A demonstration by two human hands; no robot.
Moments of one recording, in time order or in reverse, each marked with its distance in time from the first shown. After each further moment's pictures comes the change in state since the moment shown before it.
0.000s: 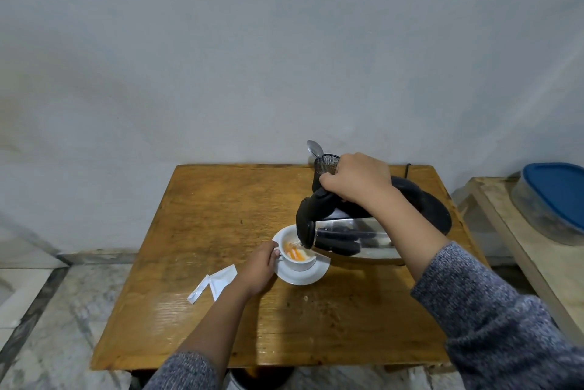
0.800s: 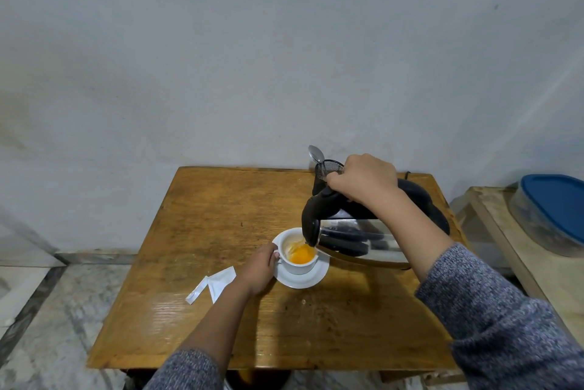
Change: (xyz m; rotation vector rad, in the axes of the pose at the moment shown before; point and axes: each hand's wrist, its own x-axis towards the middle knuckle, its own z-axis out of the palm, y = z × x) left_hand 0.000 0.004 0.000 0.009 -0.012 -0.062; right_hand 0.001 0.004 -0.009 -0.017 0.007 0.038
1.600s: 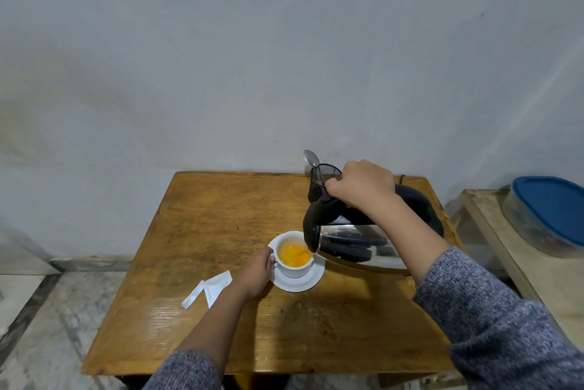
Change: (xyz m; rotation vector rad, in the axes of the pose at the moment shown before) left_hand 0.002 0.001 0.002 0.006 -0.003 -0.020; right_hand -0.008 0.004 -0.003 -0.018 -0.017 0.028
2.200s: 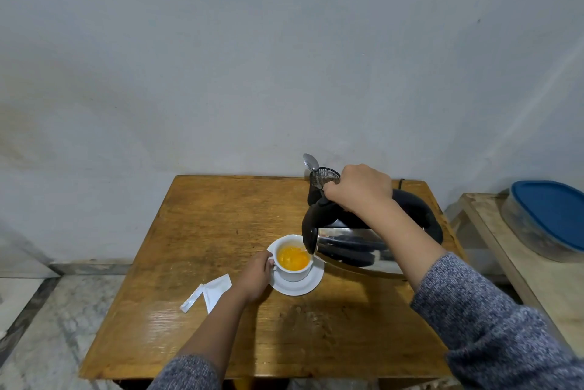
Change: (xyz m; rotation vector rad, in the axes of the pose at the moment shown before) left_hand -0.001 0.004 0.002 -0.045 0.039 -0.028; right_hand -0.005 -0.003 -0.004 0.025 0.024 0.034
